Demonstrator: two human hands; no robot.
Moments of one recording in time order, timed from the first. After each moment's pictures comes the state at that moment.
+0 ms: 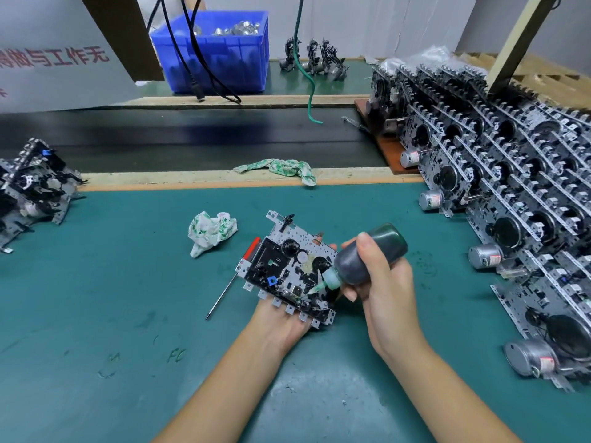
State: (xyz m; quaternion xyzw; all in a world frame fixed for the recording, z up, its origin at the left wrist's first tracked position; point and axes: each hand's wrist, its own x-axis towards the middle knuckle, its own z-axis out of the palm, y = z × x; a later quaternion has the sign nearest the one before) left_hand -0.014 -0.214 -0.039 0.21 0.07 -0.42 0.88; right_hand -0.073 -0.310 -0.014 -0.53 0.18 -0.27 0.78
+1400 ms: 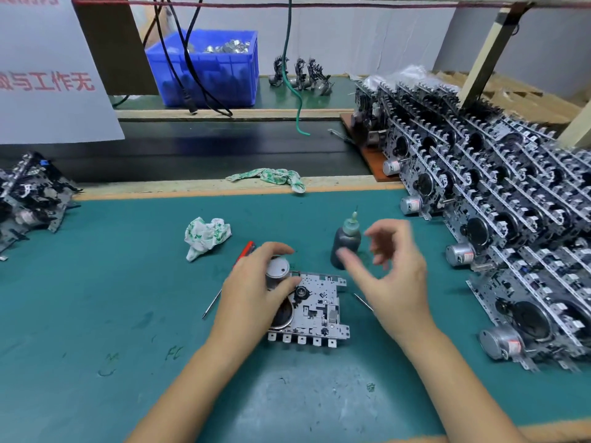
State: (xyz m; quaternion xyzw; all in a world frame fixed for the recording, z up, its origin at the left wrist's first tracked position) left_hand -0.008 -0.177 -0.025 0.85 -0.29 0.00 0.44; right_hand -0.093 -0.340 -0.011 -0.83 0.11 -0.37 0.40
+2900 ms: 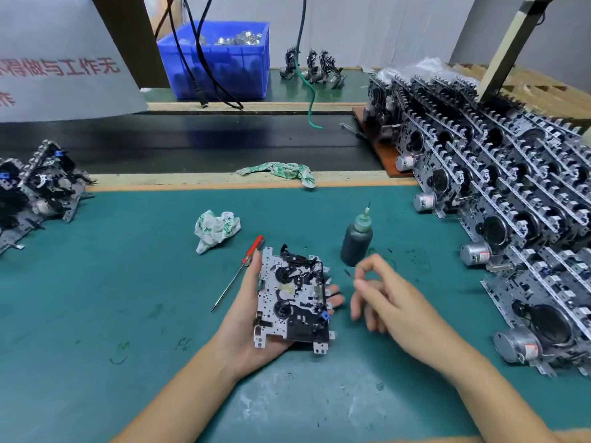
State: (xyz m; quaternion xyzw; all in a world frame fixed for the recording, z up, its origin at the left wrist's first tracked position) left_hand -0.012 -0.167 -0.049 0.32 0.01 -0.54 0.78; right_hand -0.117 -0.345 -0.018 -0.85 0.11 0.00 0.52
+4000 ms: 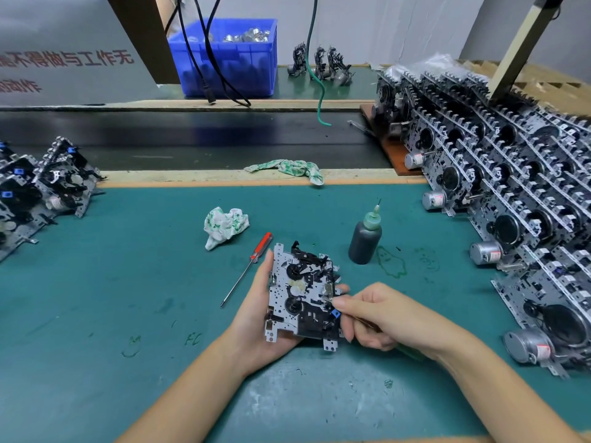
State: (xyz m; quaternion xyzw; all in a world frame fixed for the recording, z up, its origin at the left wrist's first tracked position) left_hand -0.013 -0.168 -0.053 0.35 -0.01 -0.53 0.77; right_hand -0.103 -0.333 -0.008 -0.76 0.11 0.22 0.60
